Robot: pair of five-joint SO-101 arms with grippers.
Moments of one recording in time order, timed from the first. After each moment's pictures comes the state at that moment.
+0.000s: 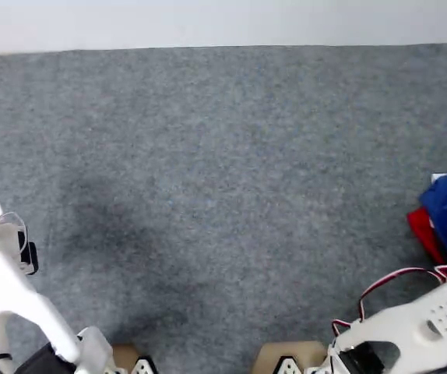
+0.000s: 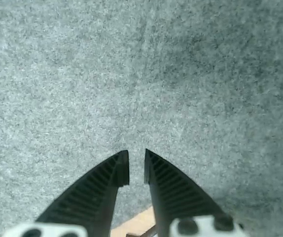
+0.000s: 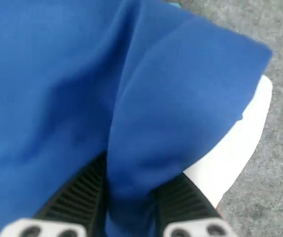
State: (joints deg) left arm -46.1 -22.7 29.2 93.6 -17.2; right arm 55.5 32.7 -32.5 72.2 -4.6
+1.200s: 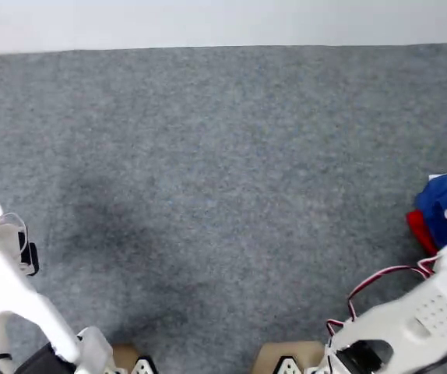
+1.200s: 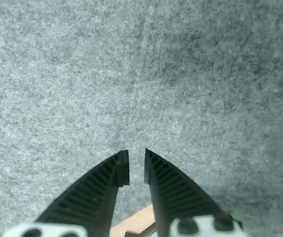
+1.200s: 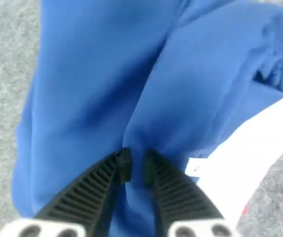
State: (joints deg) left arm -46.1 -22.7 29.2 94.2 -17.2; right arm 48.9 27.1 -32.5 78.9 -9.9
